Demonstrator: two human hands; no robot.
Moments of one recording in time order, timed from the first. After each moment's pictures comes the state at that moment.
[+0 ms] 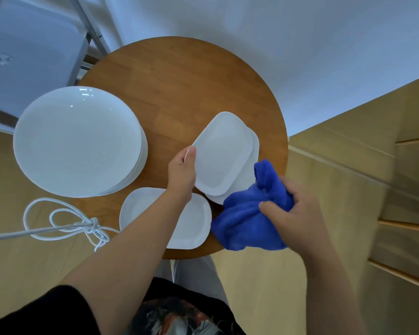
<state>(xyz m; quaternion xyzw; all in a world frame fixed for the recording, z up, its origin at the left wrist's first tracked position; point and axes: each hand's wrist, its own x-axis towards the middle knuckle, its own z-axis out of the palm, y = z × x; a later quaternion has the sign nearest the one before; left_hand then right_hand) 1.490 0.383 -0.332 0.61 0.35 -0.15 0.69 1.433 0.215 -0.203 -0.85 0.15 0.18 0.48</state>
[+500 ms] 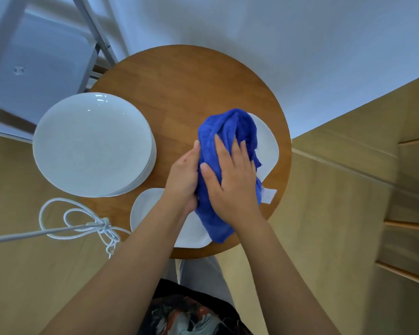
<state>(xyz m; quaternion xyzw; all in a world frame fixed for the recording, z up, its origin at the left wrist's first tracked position) 1.476 0.401 -0.267 0.47 0.29 -0.23 0.80 1.455 0.309 -0.246 -0.95 0.01 0.12 0.29</state>
